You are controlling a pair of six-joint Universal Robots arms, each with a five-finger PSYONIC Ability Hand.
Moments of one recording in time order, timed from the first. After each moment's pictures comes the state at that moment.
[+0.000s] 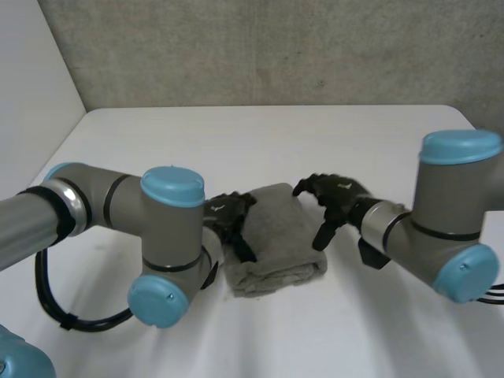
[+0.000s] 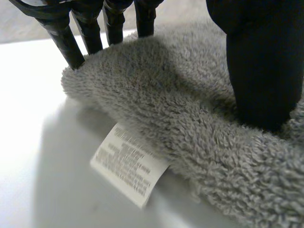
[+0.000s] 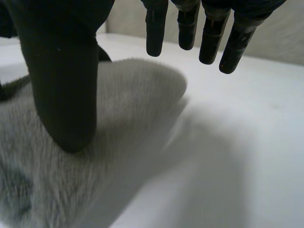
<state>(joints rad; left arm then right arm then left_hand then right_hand) 4.04 -2.38 -1.17 3.09 -1.68 2.96 1.98 -0.98 1.36 0.05 1.26 3.16 0.18 0.18 0.17 0.17 0.03 0.29 0.26 0.24 0.25 0.09</state>
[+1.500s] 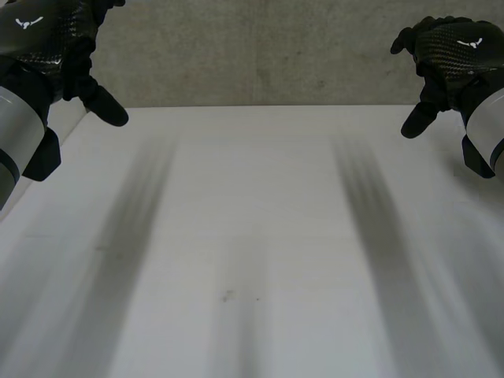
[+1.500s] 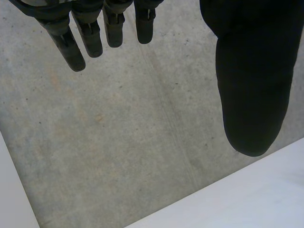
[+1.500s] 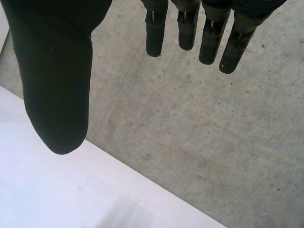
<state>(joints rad) 4.28 -1.52 -1.41 3.08 -1.67 3.21 1.92 -1.49 1.34 0.10 1.56 2.97 0.17 0.16 0.17 0.17 0.02 0.29 0.26 0.24 0.25 0.08</state>
